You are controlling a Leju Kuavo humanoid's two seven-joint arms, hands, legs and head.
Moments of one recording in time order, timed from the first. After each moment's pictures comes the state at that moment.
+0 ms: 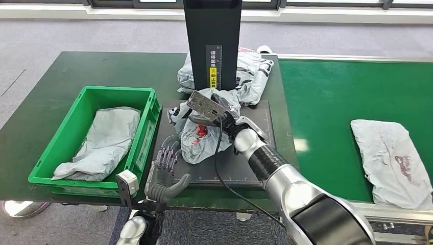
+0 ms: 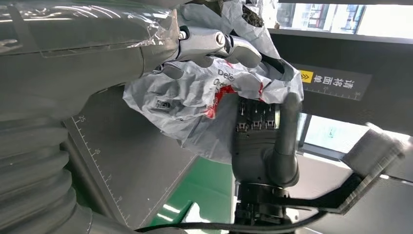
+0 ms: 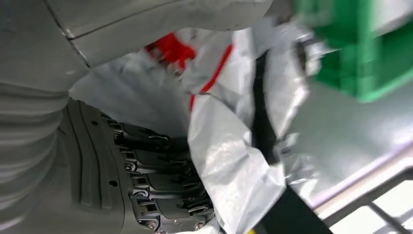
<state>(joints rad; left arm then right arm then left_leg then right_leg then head) -0.02 -0.23 -0.18 -1.26 0.19 -0.34 -0.53 -0.91 0.31 0.54 -0.41 0.43 0.07 -0.13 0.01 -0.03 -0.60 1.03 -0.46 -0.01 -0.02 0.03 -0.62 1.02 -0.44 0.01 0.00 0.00</state>
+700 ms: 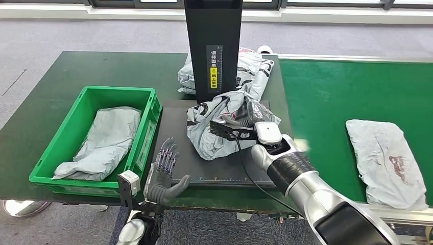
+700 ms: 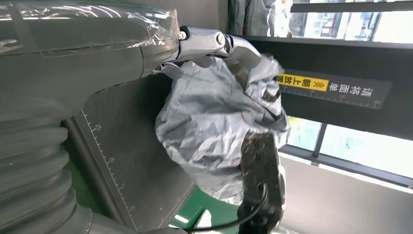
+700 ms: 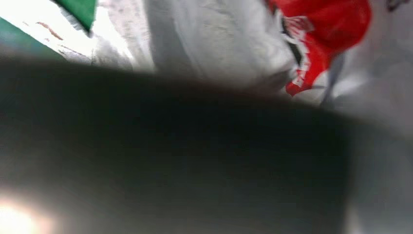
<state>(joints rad) 0.00 -0.23 -0.16 -1.30 0.16 -0.30 -0.48 -0.81 0.09 0.73 -0.67 1.02 0.11 0.28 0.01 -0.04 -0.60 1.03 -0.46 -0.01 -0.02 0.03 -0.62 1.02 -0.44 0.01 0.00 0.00</state>
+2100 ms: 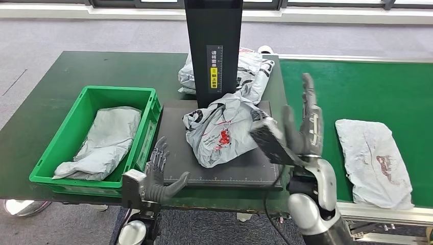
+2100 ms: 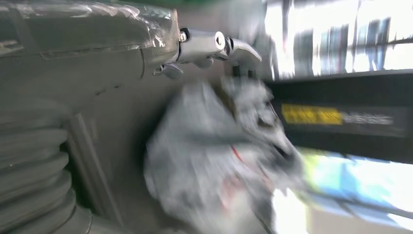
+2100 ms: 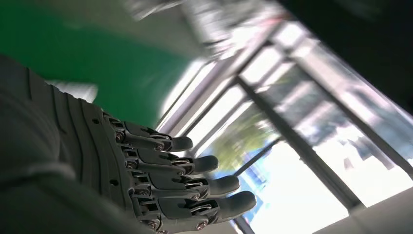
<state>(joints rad) 0.01 -0.25 -0.18 -1.37 -0.15 -0.05 -0.41 -0.21 0.00 0.38 -1.73 0.81 -0.30 0.10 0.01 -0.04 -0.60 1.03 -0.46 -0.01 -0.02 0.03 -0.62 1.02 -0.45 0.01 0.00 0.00</state>
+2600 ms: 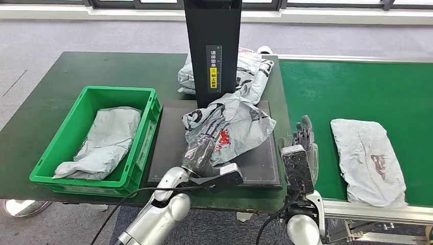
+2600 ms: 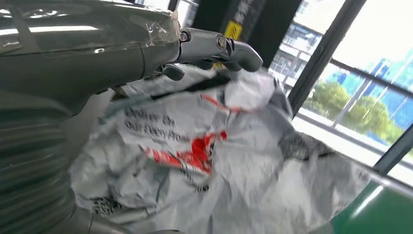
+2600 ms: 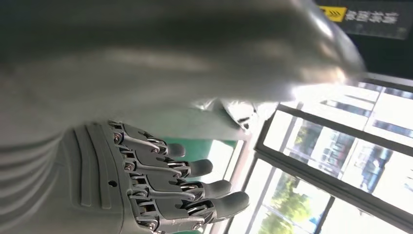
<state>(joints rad) -0.38 -0.25 -0.48 -1.00 -0.89 0.17 -0.16 -0.01 0.14 0.26 -1.64 0.49 -0.31 -0.14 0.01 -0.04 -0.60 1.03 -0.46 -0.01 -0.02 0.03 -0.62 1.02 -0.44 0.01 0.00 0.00</state>
